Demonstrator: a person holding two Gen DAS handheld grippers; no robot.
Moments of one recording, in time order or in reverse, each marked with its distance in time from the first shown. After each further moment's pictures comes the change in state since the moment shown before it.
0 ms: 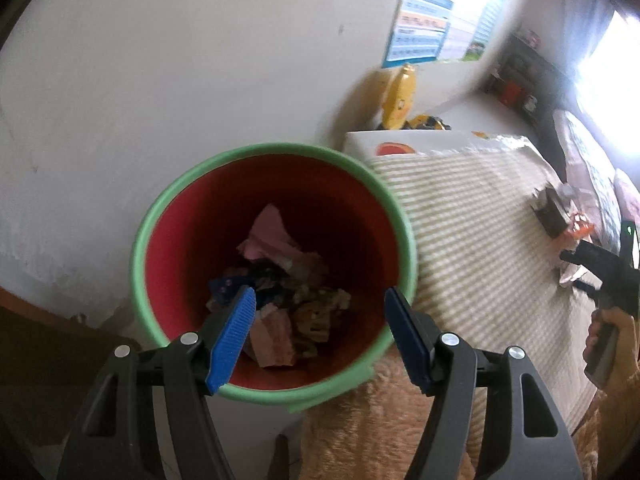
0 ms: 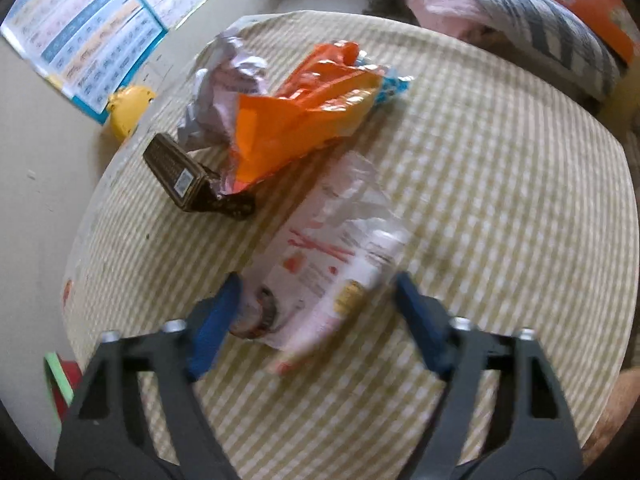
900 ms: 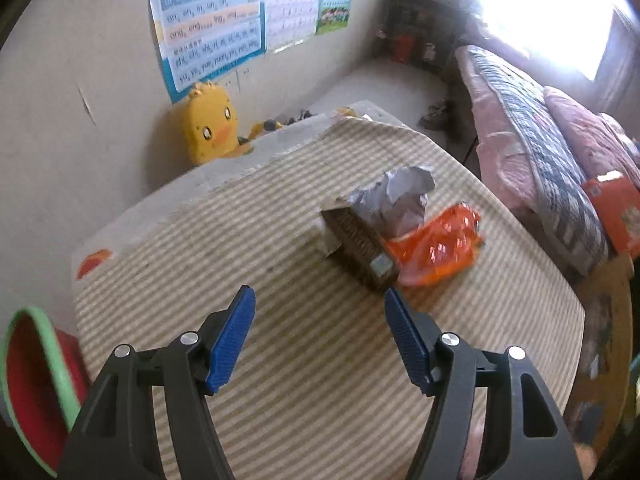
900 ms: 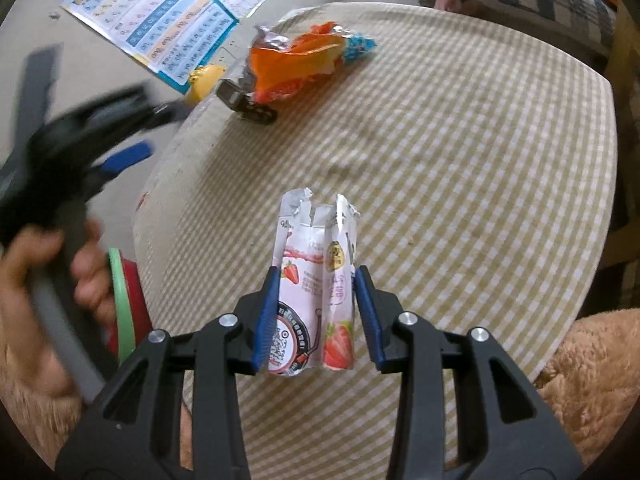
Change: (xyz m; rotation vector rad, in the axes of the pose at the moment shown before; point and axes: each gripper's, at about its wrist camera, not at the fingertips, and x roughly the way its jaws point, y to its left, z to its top) left arm 0.083 -0.331 0.069 0.307 0.005 -0.163; right arm -0.076 -0.090 -0.078 -0.048 0.043 0.307
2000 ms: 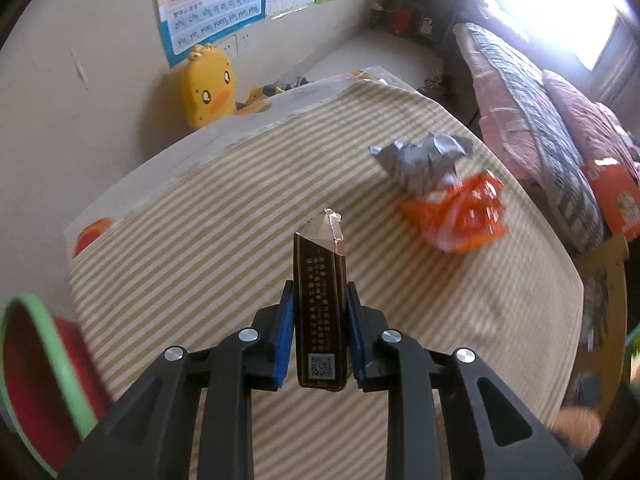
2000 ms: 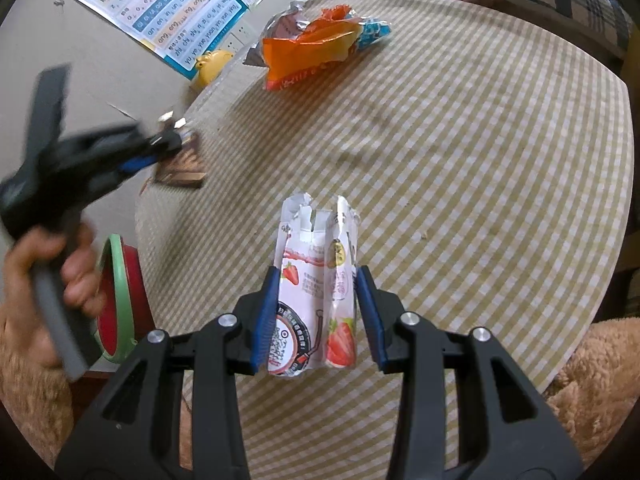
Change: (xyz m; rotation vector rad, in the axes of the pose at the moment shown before) left arm -0.007 0.048 -0.026 0.033 0.104 -0.049; right arm 0.025 0.009 0.002 -0.021 0.054 -0.005
